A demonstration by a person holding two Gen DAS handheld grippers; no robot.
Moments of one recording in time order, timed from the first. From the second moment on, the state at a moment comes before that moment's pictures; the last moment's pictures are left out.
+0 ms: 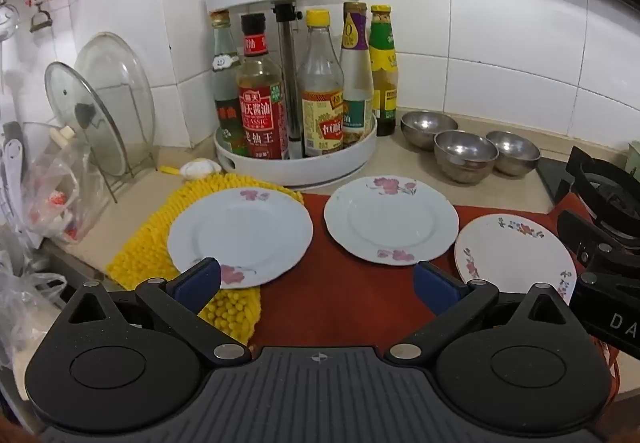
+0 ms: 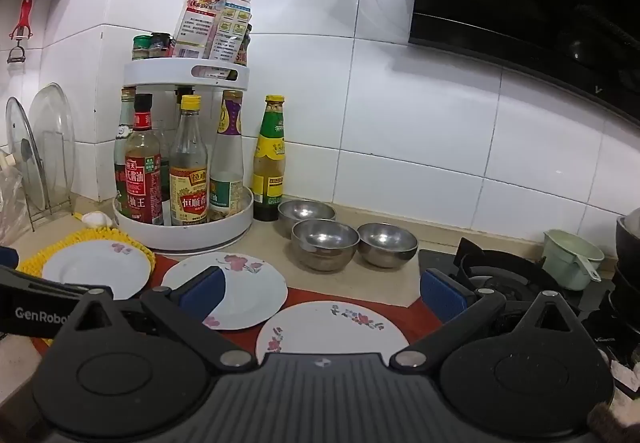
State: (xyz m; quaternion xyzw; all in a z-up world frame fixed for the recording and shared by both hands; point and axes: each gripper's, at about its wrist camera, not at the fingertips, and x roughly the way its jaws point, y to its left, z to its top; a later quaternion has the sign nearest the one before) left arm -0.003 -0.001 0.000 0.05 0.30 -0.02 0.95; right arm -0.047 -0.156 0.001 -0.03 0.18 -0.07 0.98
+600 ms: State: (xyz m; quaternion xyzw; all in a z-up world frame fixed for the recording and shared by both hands) left arm 0.003 0.004 -0.016 0.00 0.37 -0.04 0.93; right arm -0.050 -0.154 -0.008 -0.06 0.21 -0.10 0.97
